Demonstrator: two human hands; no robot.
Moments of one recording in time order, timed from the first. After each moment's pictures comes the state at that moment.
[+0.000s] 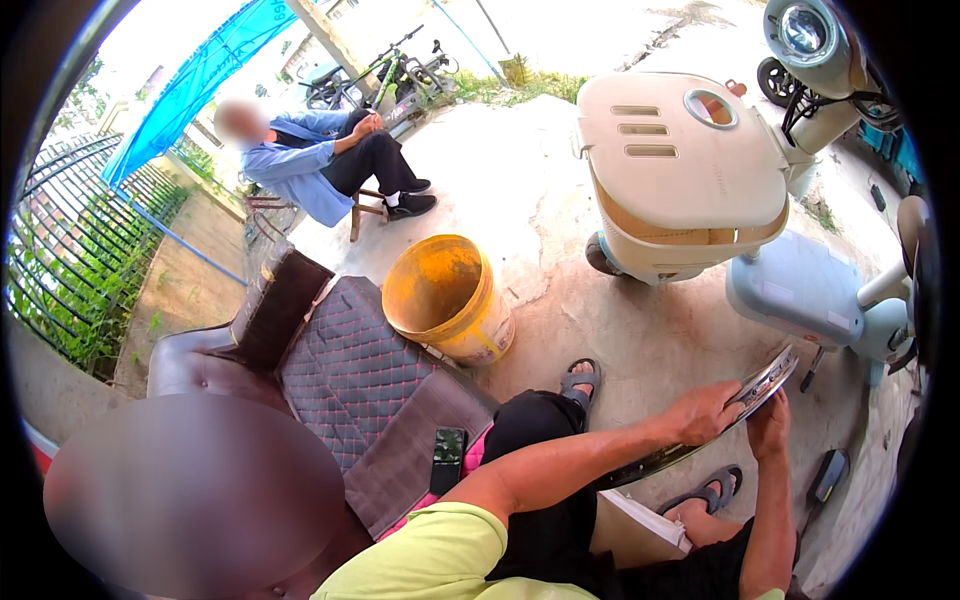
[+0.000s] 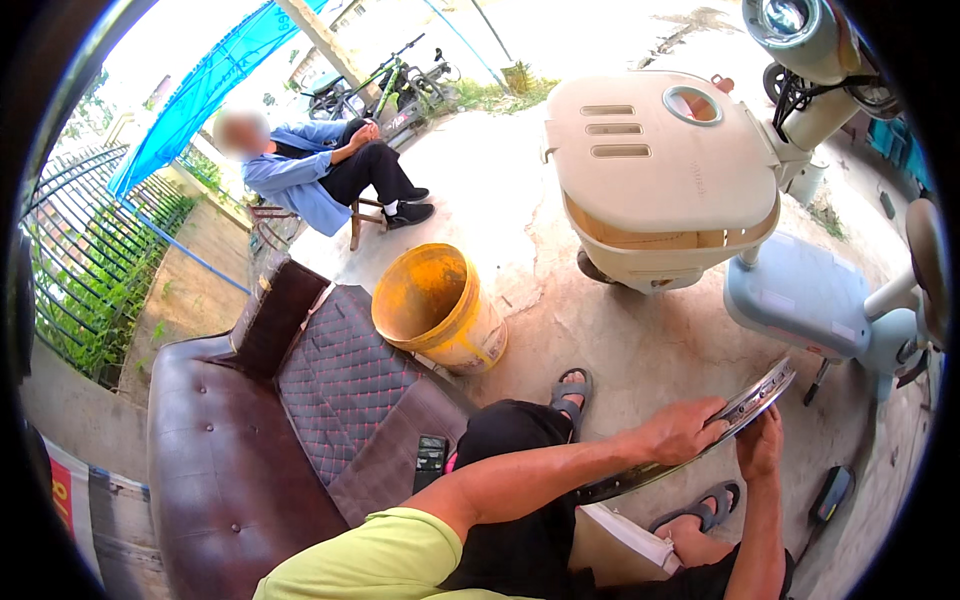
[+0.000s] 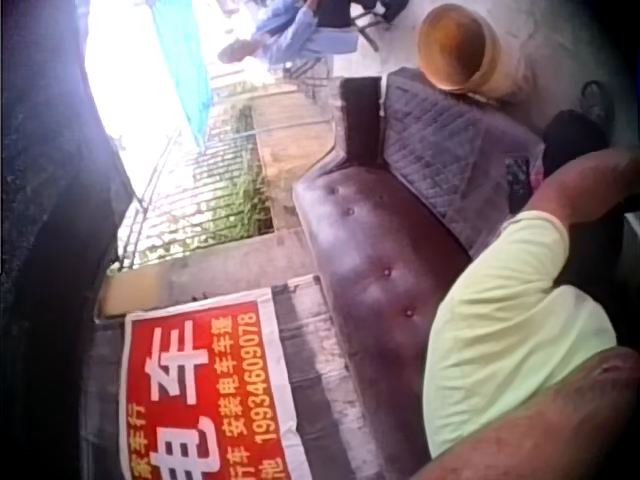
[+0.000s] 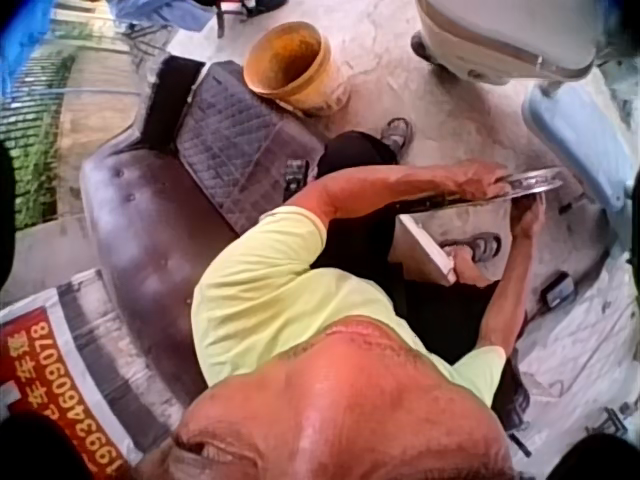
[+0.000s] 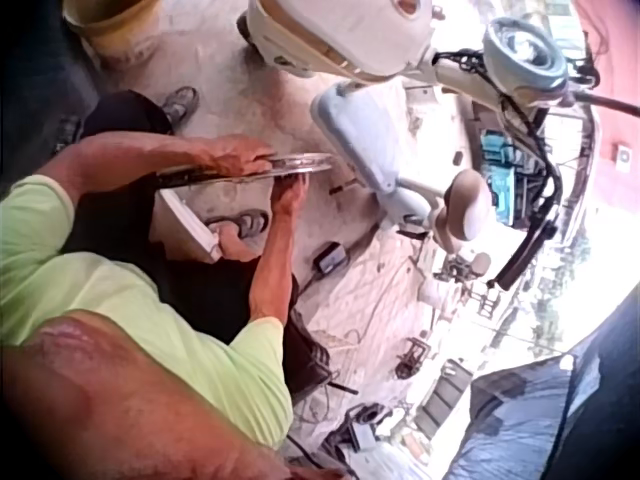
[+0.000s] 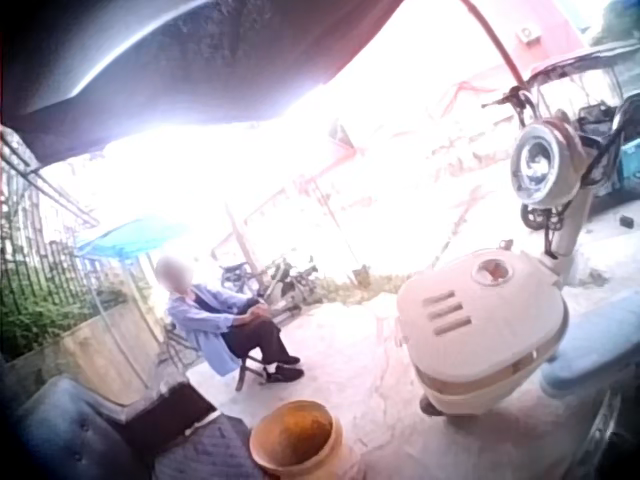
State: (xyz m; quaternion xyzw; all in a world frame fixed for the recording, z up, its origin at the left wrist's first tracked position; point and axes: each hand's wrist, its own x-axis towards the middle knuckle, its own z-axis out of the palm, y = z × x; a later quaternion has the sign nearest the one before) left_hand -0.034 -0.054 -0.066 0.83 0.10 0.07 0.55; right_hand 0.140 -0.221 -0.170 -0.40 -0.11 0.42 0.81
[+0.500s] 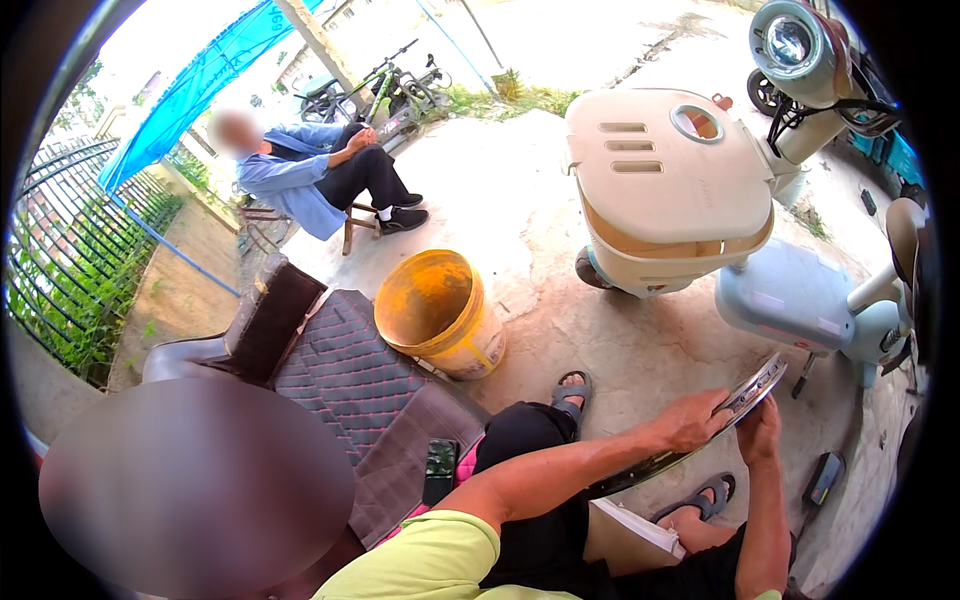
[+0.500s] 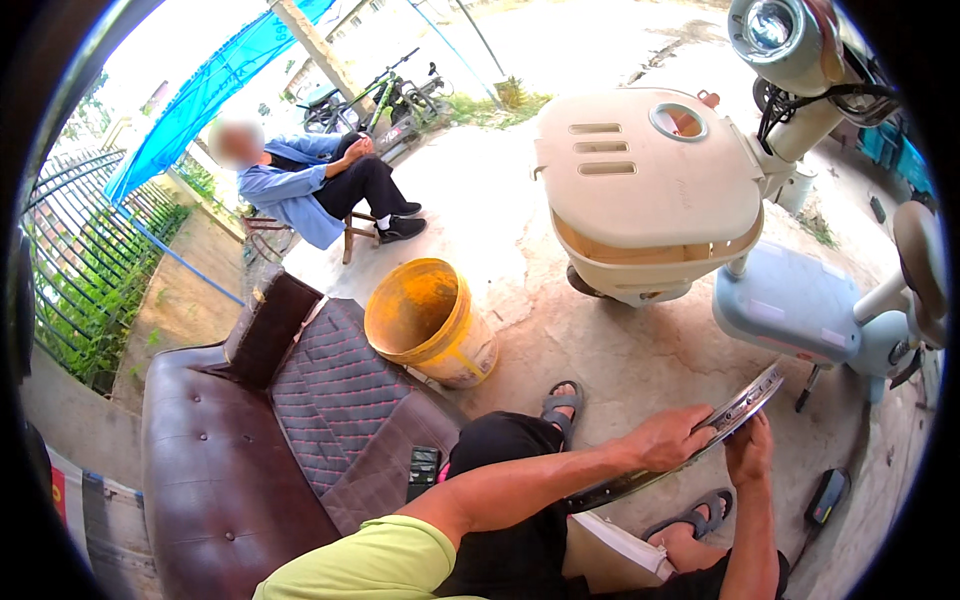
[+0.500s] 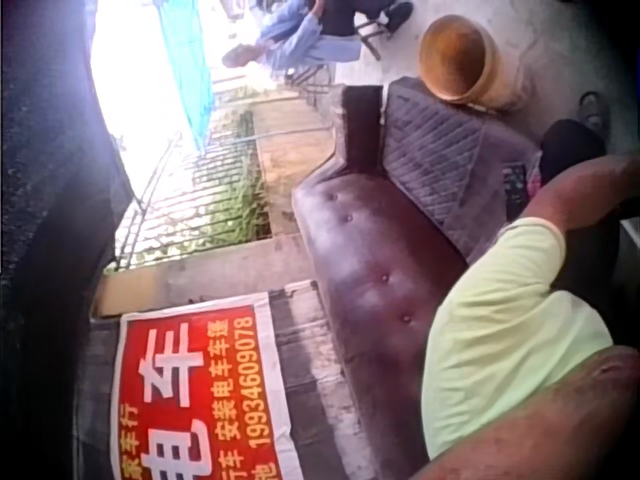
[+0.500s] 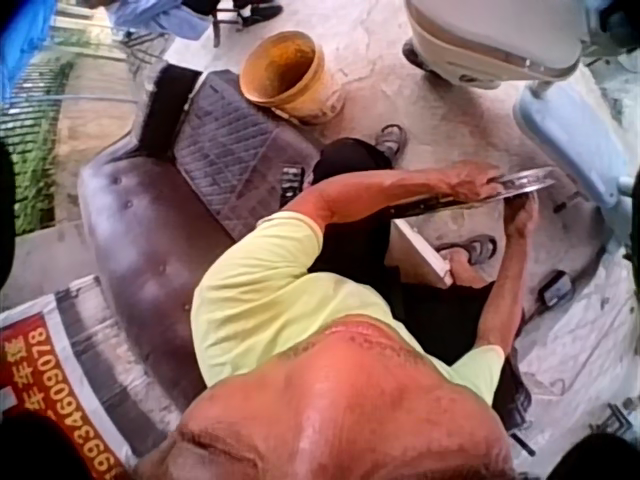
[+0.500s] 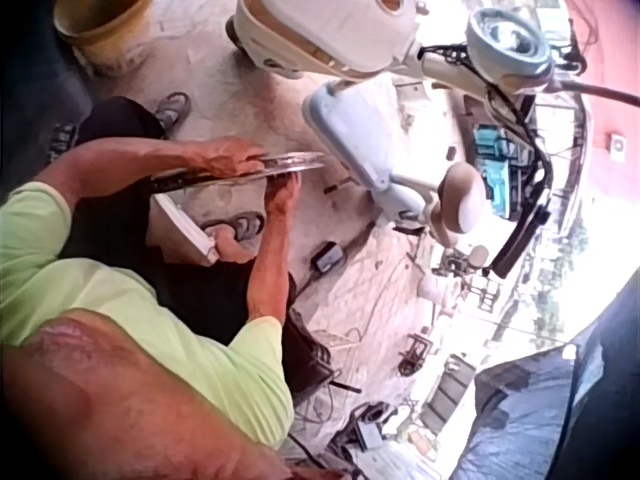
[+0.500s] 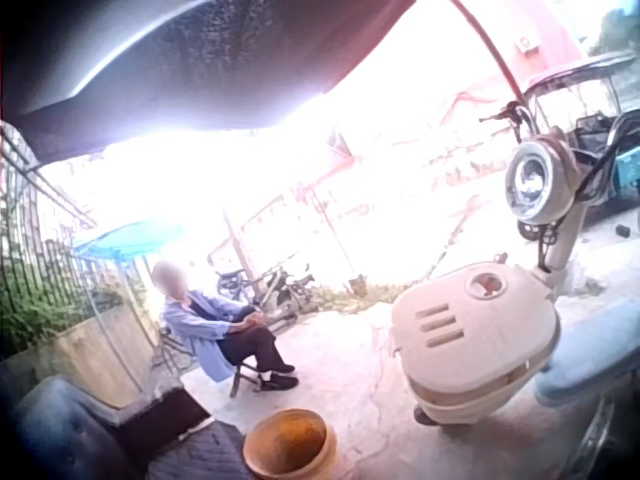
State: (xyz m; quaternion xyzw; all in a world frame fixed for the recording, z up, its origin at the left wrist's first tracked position) left_hand -0.031 -0.052 -0.063 0.83 0.09 0.08 0.54; right_hand 0.135 -0.215 -0.159 -0.41 -0.11 0.42 0.80
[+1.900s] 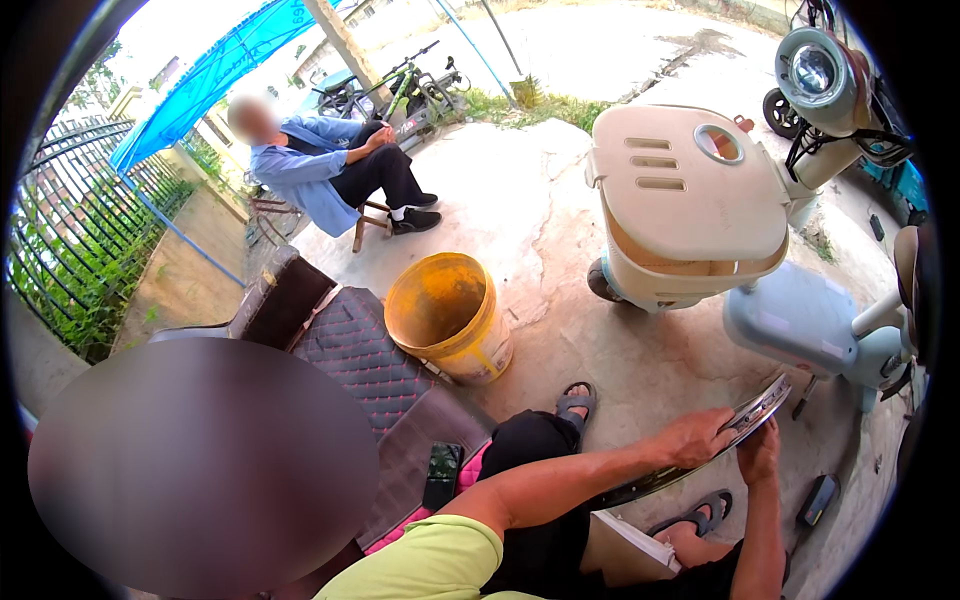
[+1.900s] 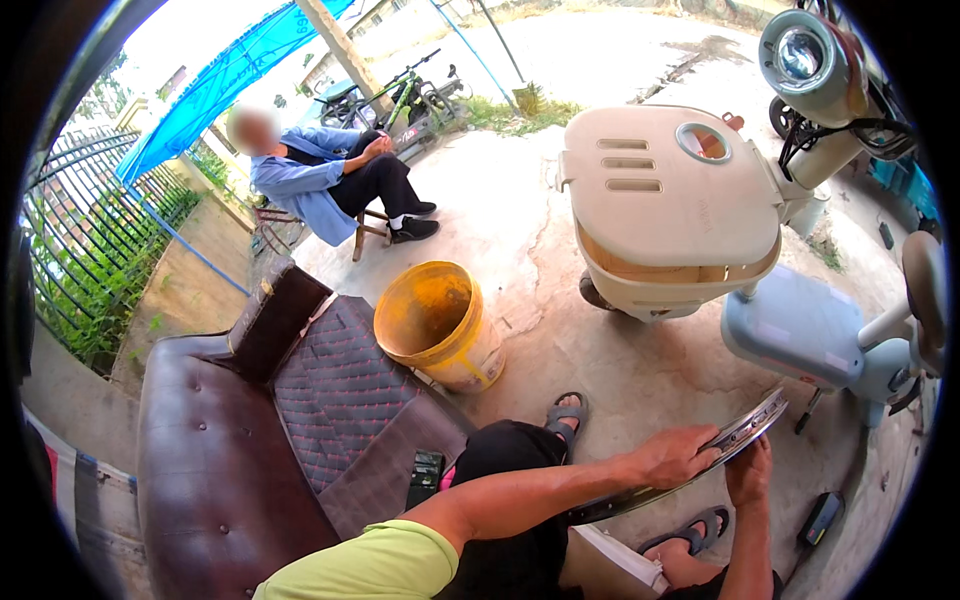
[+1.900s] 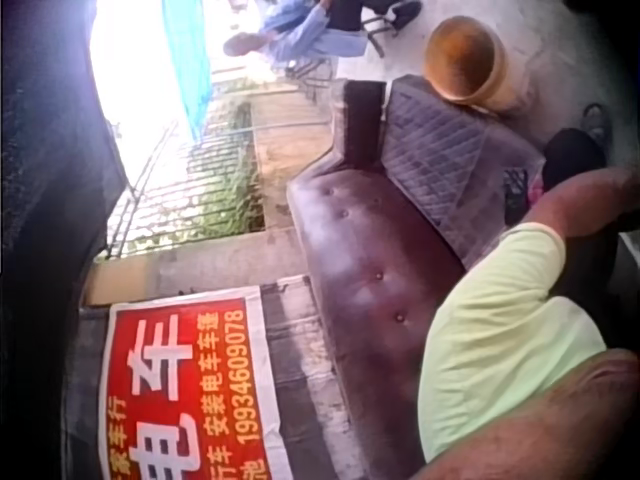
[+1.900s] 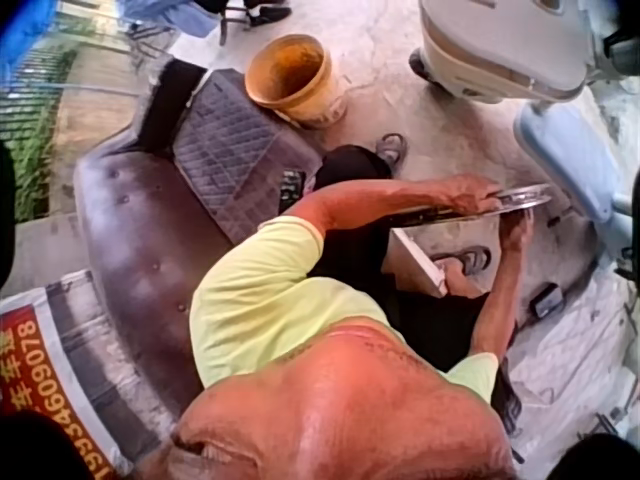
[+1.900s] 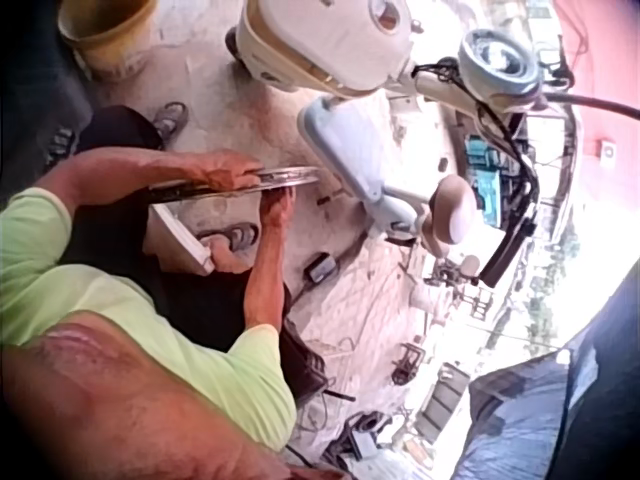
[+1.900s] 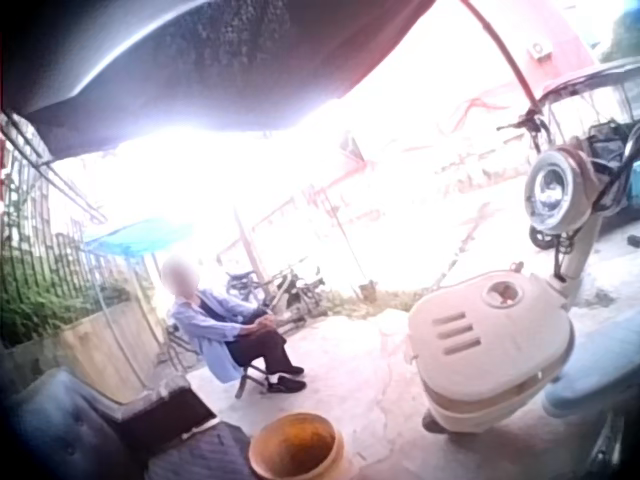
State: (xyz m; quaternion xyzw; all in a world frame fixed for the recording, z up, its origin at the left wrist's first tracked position) left_hand -0.034 -0.051 -0.064 0.84 0.09 0.09 0.53; right_hand 0.144 -0.221 -0.181 -0.38 -0.07 0.43 0.82
